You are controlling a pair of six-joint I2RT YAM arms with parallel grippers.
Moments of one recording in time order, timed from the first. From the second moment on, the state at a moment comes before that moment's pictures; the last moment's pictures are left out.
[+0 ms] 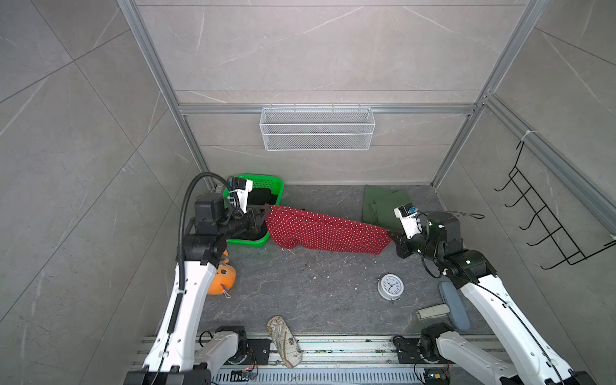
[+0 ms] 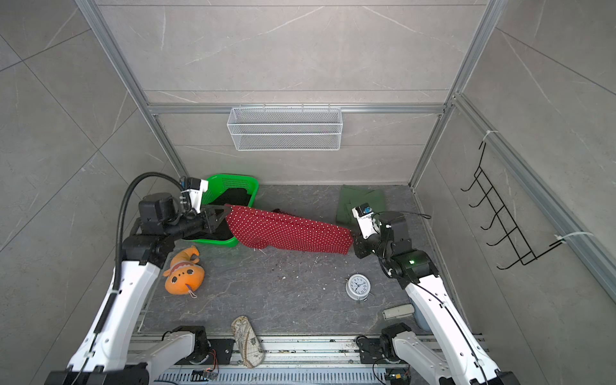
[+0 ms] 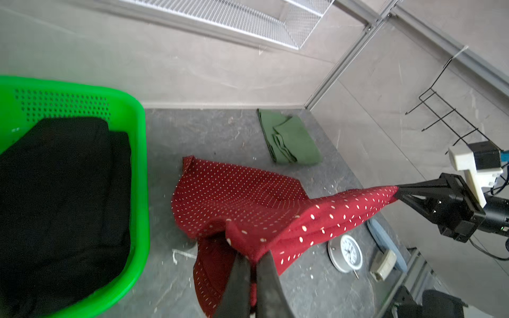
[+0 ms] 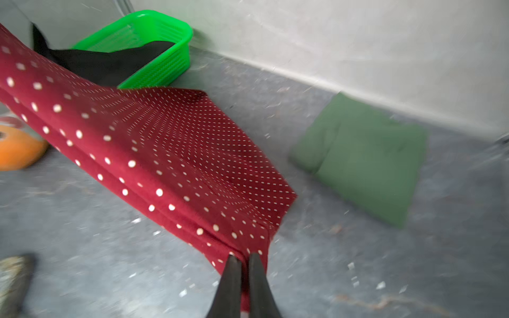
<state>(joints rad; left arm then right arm) -0.05 0.98 1.15 -0.63 0.58 -0.19 0.27 0.93 0.98 -0.68 -0.25 -0.07</state>
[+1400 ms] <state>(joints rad) -0.21 1.68 1.31 -0.54 0.29 -0.23 0.23 1.56 1.00 -0.61 -0.21 0.10</state>
